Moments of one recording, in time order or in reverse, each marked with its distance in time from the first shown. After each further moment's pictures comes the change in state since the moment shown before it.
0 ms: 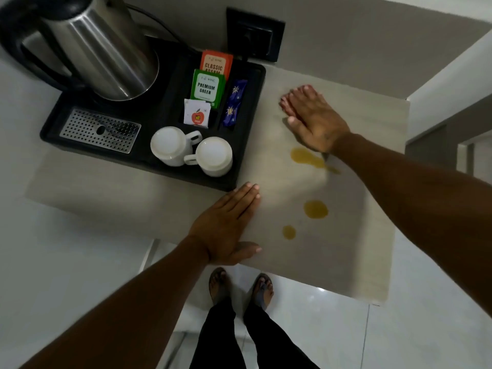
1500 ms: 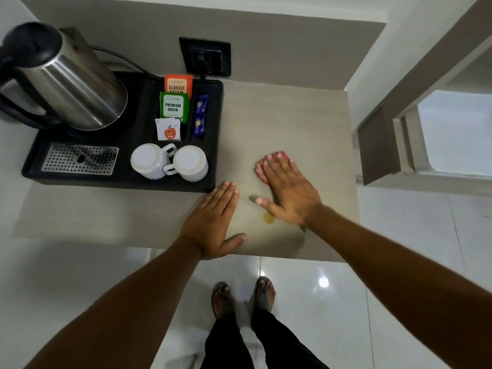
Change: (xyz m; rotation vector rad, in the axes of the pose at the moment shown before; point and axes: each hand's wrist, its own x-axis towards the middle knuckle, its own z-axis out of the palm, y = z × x) left_hand -0.001 0.005 -0.007 0.040 -0.025 -0.016; right_hand -0.162 -0.088 0.055 -0.002 0.030 0.129
